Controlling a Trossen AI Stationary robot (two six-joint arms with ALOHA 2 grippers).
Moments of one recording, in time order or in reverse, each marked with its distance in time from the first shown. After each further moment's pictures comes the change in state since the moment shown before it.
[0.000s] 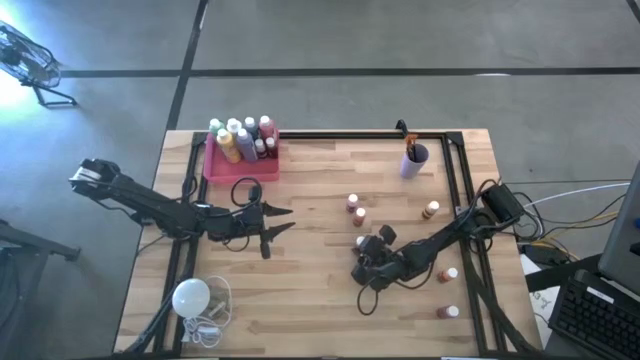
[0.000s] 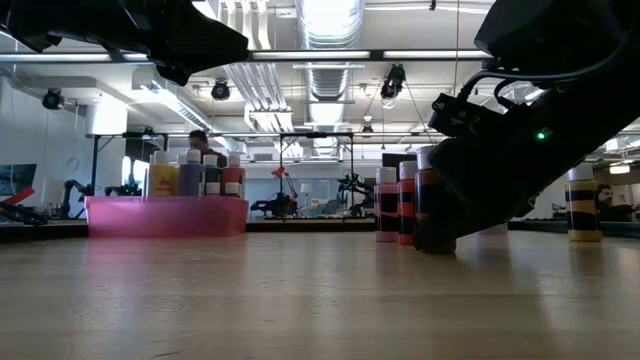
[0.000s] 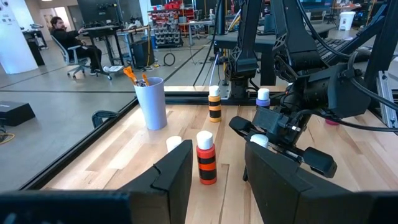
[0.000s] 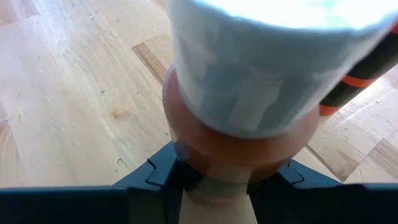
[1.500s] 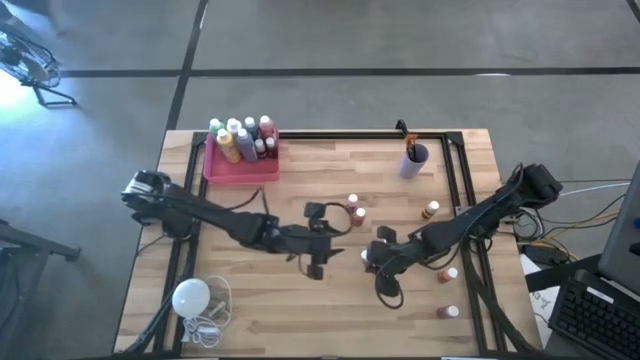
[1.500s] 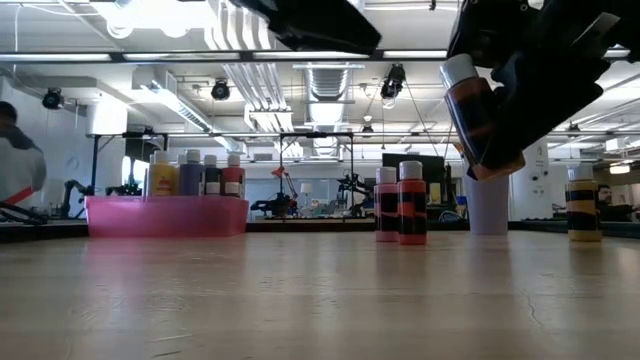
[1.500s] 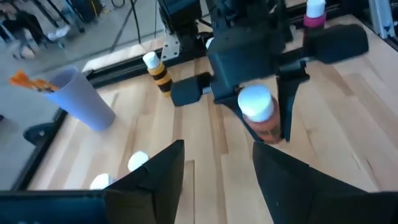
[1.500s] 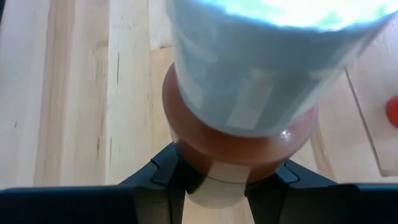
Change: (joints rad) left arm 0.026 0.572 0.725 -0.532 0.155 0.138; right arm -0.037 -0.372 0.016 -0.251 -0.572 -0.376
